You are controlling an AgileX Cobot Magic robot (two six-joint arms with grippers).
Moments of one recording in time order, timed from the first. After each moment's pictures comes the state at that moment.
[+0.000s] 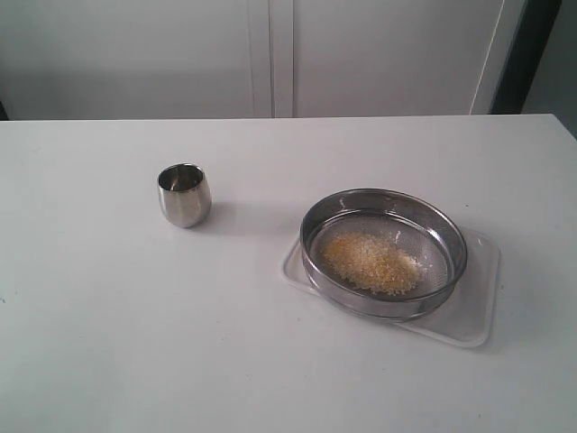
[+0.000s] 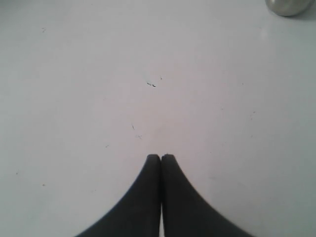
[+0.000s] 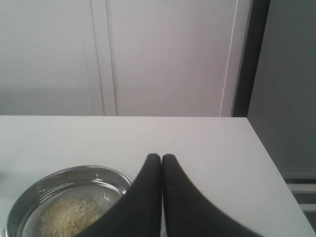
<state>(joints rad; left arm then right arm) 0.05 0.00 0.02 -0.06 0.52 0.15 0.07 0.32 -0.51 -0.06 0.41 0.04</state>
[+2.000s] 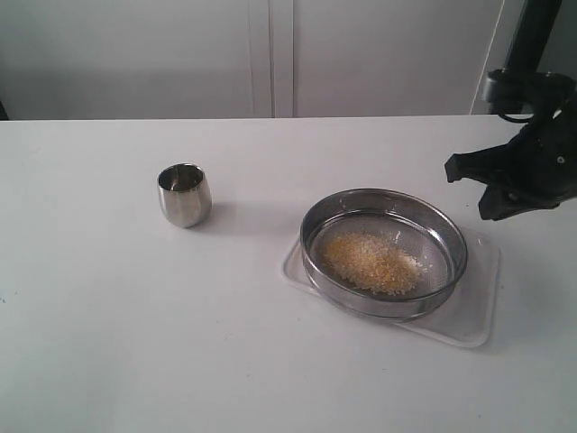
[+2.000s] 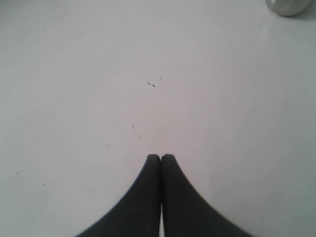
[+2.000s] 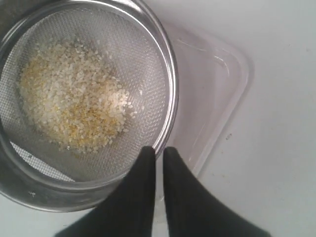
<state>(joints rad) 0.05 0.00 0.02 -0.06 0.52 0.15 0.07 1.57 -1.11 0.20 0.81 -0.09</state>
